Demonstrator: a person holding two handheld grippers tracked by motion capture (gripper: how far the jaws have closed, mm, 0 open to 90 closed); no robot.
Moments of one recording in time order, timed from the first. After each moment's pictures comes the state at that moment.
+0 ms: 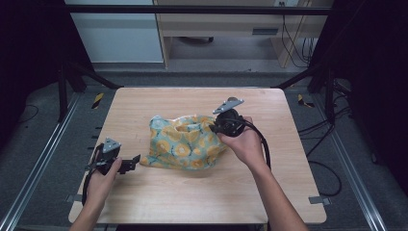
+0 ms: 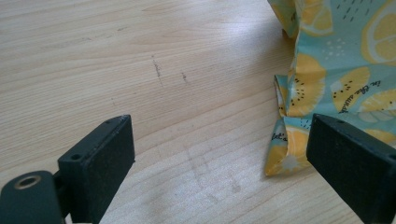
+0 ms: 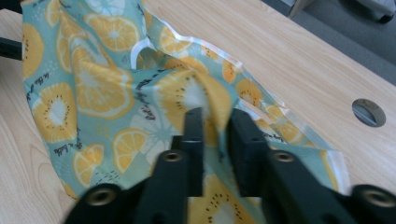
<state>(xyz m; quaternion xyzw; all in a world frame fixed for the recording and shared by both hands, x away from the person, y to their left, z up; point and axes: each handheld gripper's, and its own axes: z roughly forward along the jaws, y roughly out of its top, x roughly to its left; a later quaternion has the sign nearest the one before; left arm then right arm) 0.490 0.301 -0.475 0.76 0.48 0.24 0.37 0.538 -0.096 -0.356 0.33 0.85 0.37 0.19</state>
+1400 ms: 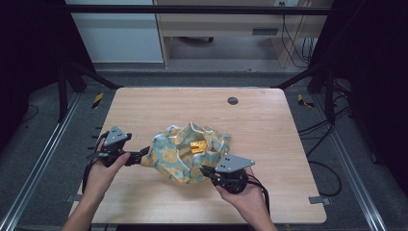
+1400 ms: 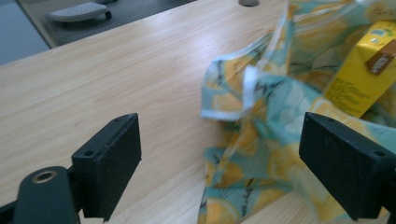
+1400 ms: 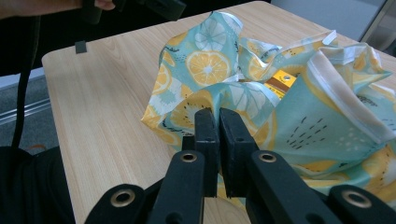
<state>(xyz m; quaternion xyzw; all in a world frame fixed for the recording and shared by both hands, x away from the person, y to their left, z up) 0.489 0.258 -0.404 0.79 0.37 0.23 0.42 0.409 -0.096 -0.408 0.24 0.82 0.49 0.16</state>
